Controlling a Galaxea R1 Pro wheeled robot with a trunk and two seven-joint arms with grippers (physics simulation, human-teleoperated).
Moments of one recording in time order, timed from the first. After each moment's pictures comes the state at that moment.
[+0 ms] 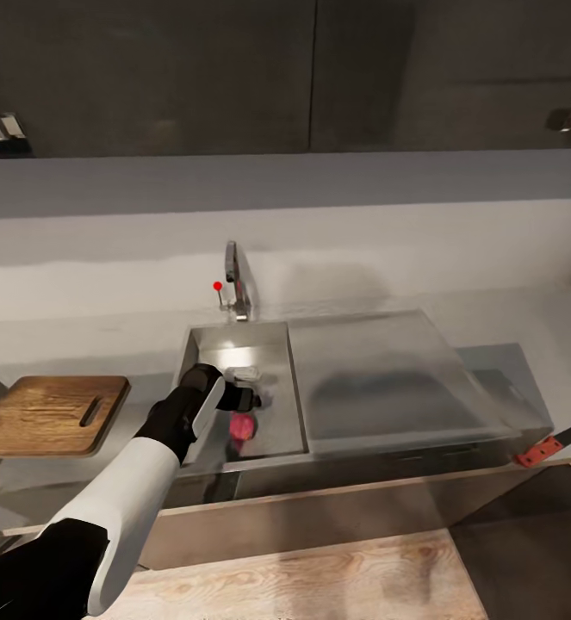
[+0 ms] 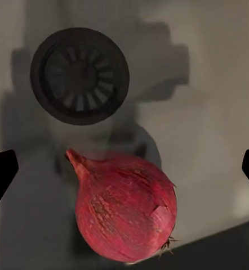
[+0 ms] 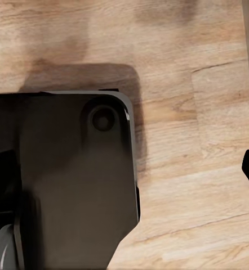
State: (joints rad) left arm -0.96 -0.12 -0.16 -0.74 0.15 0.93 0.02; right arm 0.17 0.02 -0.13 -0.44 0.07 -0.41 -0.04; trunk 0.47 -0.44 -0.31
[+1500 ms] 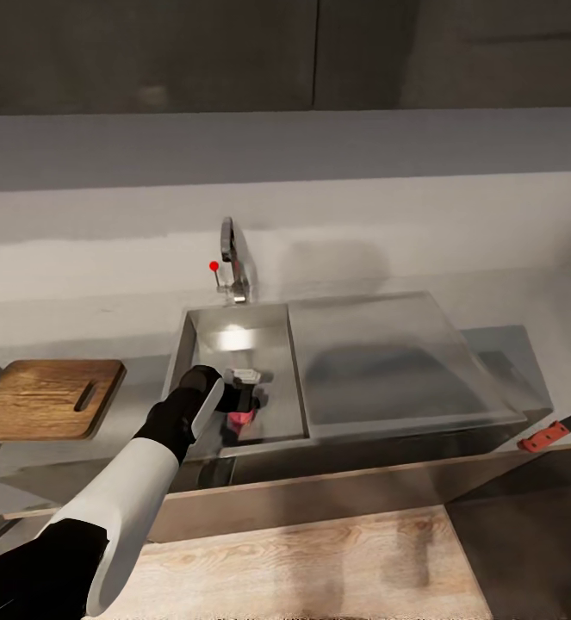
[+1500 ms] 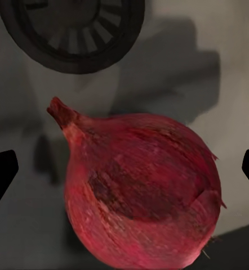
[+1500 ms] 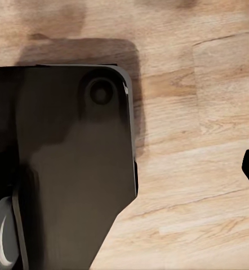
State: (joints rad) left arm -0.96 -0.12 -0.16 -0.73 0.15 0.93 0.02; right arm 0.17 0.02 -0.13 -0.44 0.07 -0.41 -0.04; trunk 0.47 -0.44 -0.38
